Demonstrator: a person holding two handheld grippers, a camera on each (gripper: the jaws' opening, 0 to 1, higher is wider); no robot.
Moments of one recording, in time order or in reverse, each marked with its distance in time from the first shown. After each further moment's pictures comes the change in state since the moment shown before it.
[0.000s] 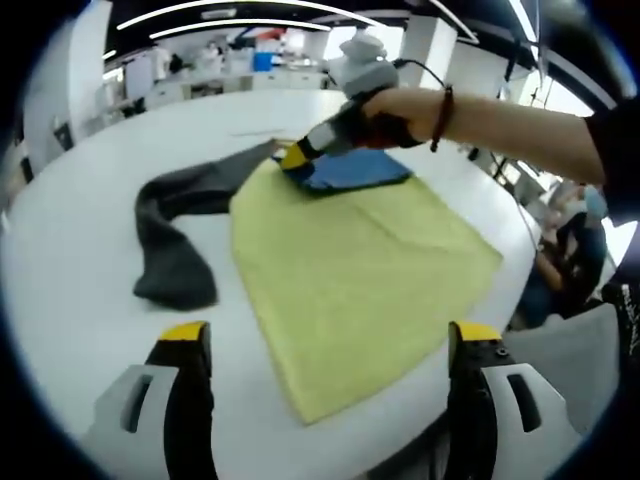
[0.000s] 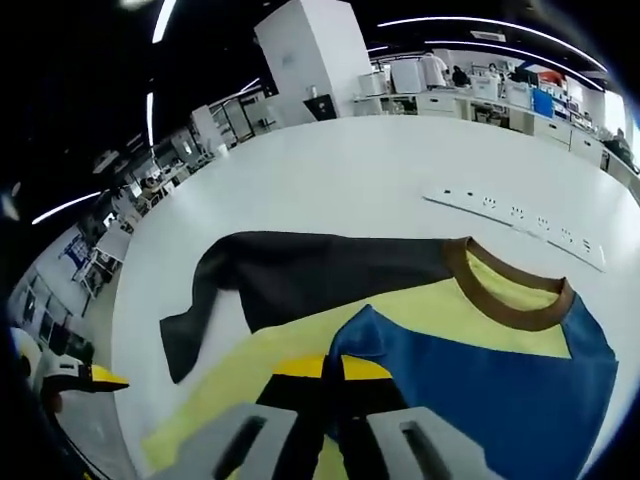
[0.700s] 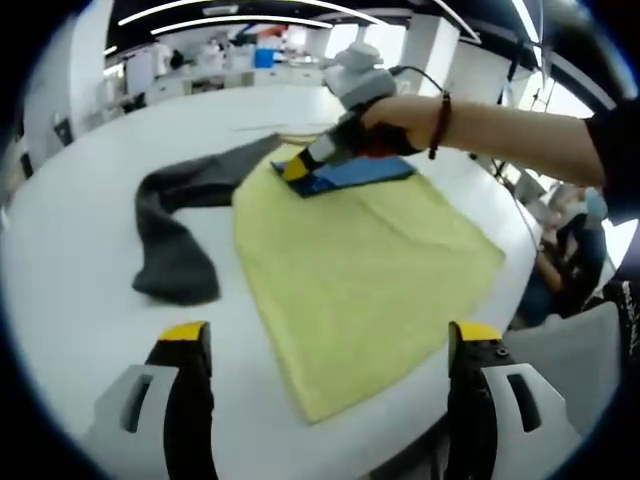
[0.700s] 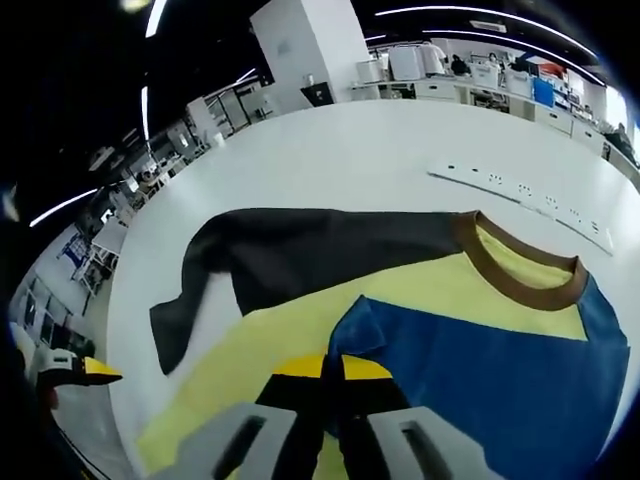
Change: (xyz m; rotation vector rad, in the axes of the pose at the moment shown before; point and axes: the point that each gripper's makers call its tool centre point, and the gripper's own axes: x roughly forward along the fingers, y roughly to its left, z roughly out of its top) left arm 0.002 0.005 -0.004 -0.007 0.009 -0.002; right arm 0.010 0.000 -0.017 0.015 0.050 -0.005
